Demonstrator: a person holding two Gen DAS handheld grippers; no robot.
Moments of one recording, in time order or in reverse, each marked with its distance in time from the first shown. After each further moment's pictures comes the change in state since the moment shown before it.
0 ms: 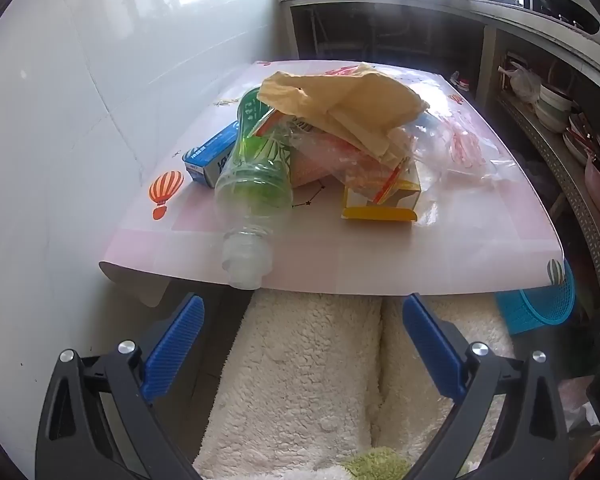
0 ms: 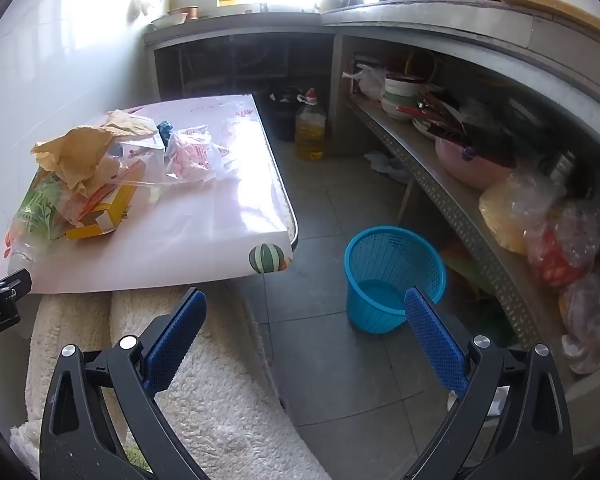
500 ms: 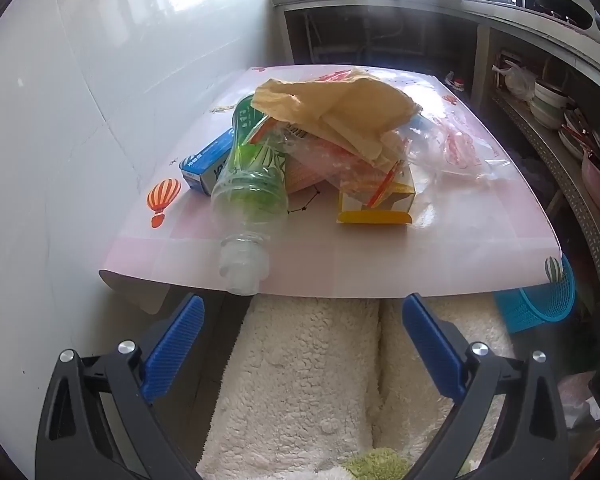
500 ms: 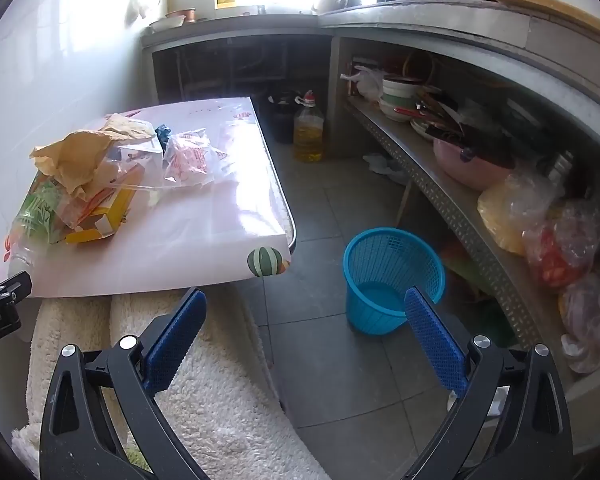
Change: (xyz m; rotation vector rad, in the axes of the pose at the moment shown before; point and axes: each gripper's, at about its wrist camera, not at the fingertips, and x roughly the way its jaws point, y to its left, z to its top) left arm -0.004 -0.001 0.004 0.013 -0.014 -0.005; right arm -0.001 -0.002 0.003 0.002 -0.005 0.002
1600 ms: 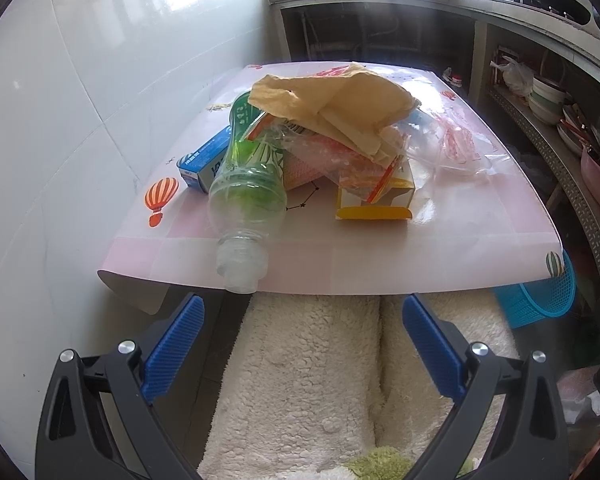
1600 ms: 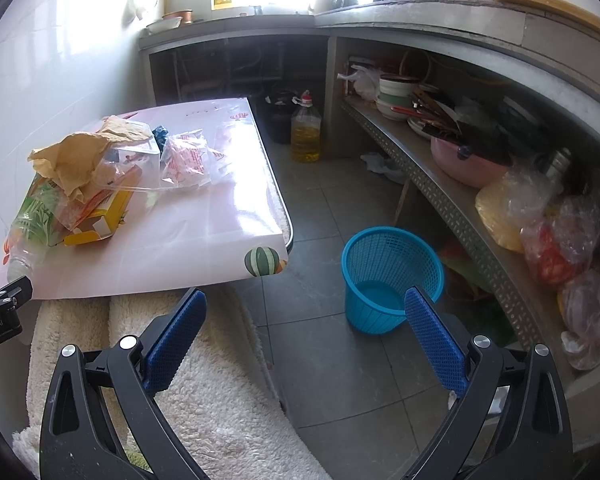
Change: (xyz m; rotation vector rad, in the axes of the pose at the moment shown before) left arm 0.004 -0.002 -0.003 0.017 0.005 0.000; right arm -0.001 -0.001 -0.001 0.006 -0.004 -0.002
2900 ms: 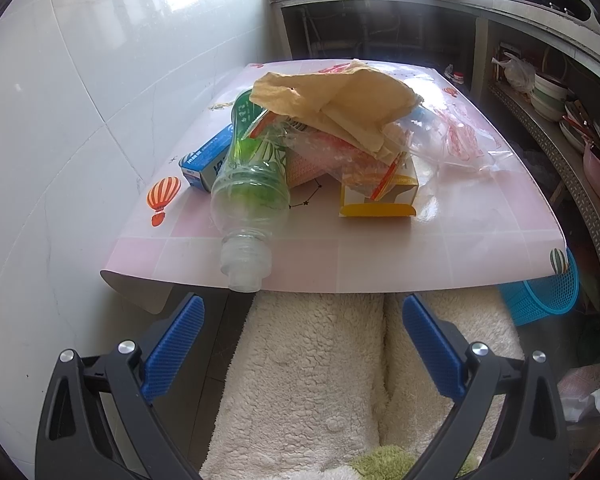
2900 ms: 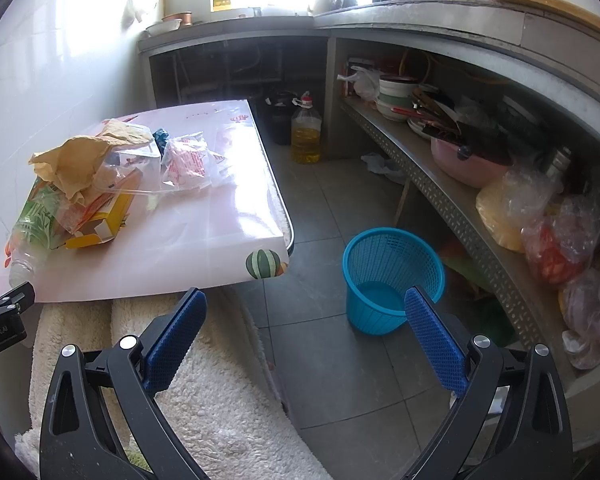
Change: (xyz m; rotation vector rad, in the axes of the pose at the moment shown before) left arm 0.002 -0.001 -0.002 0.010 0.004 0.016; right arm -0.001 0.001 0.000 0.006 -0.003 0.000
